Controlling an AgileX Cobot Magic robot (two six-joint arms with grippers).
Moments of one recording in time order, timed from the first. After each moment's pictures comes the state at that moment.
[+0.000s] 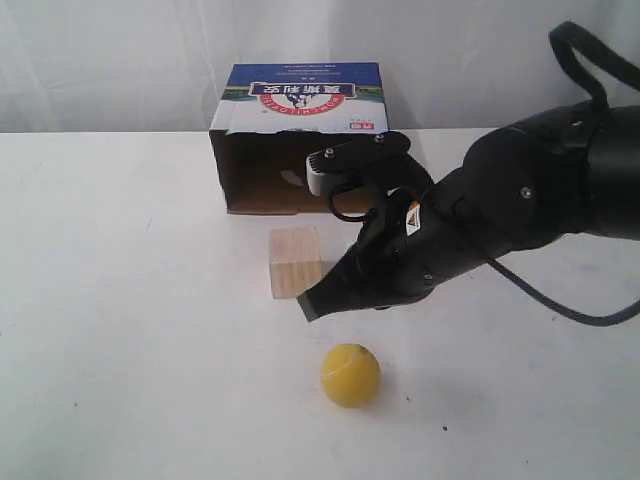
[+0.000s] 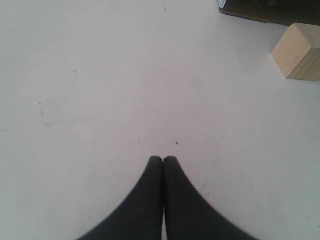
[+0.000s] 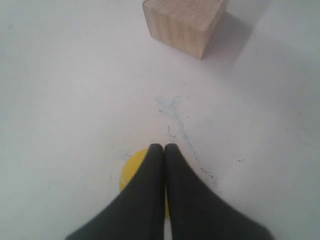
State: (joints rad) left arm -0.04 0.00 0.02 -0.11 0.52 -0.19; right arm 0.68 1.53 -0.97 0.10 0.50 0.00
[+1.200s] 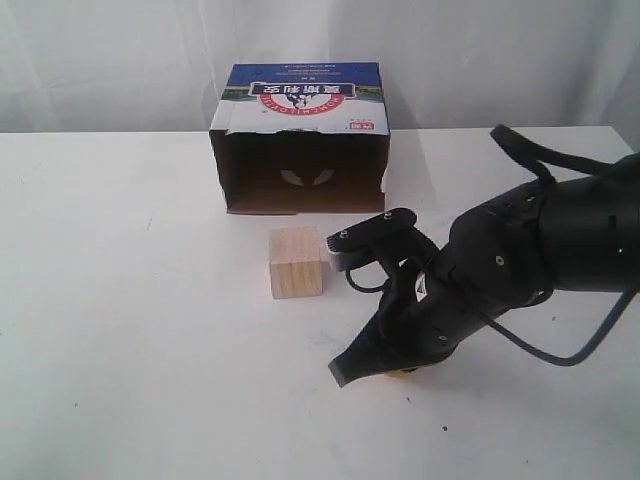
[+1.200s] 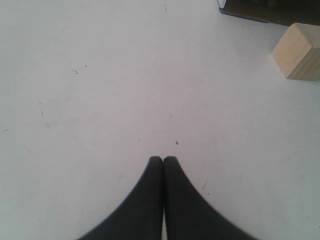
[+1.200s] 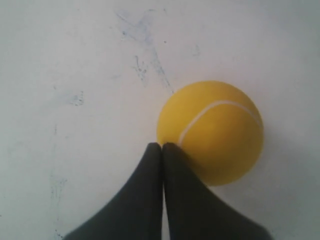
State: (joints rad) left arm -0.04 0.00 0.02 -0.11 0.52 -0.19; right arm 0.65 1.64 -0.85 0.05 0.46 0.00
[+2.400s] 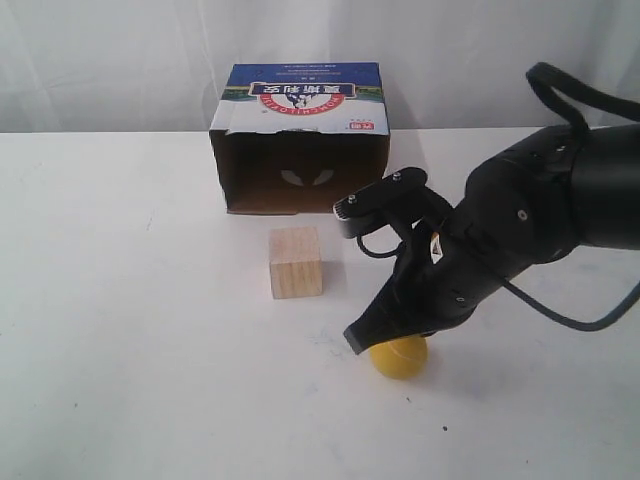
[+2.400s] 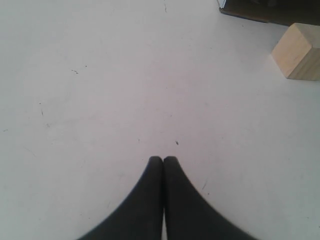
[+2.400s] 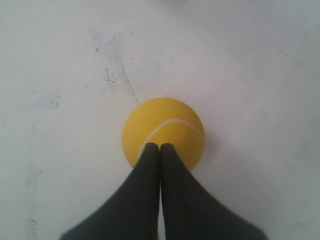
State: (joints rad) left arm -0.04 0.00 0.02 -0.11 0.52 -0.19; right arm 0.62 1.57 -0.93 -0.05 0.59 0.03
